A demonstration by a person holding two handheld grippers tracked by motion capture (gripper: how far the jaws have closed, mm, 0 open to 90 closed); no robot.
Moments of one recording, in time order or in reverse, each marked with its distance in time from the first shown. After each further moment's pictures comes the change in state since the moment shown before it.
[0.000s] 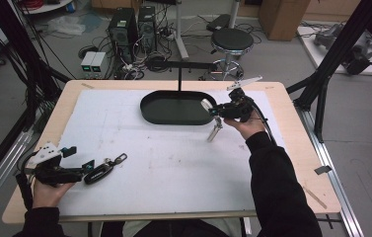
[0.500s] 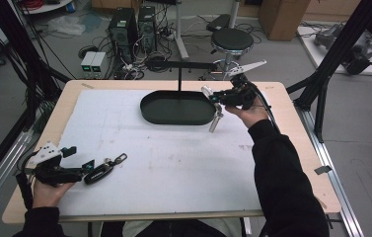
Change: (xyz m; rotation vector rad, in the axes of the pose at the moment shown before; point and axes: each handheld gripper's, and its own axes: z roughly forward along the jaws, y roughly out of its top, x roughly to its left) left arm 0.001 0.000 0.000 0.005 0.003 0.001; right arm 0.004 0.039 -0.020 -0.033 -0.012 -0.037
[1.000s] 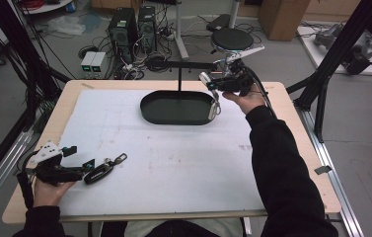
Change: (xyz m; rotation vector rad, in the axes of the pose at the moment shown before) left arm 0.002 0.000 0.003 0.002 0.002 -0.008; right arm -0.019 0.031 0.005 -0.029 0.012 0.005
